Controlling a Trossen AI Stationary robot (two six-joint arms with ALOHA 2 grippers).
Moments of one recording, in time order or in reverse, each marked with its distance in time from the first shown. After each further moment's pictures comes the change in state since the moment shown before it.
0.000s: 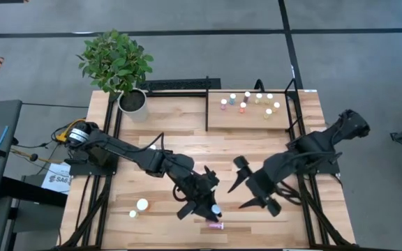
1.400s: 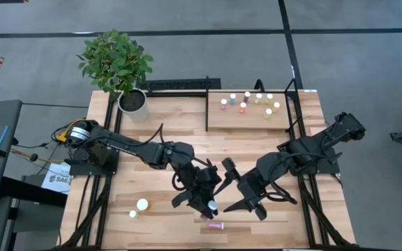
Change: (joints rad) left arm 0.074 0.000 0.000 0.112 0.259 -0.075; right arm -0.032 0.075 0.000 0.272 0.003 -0.143
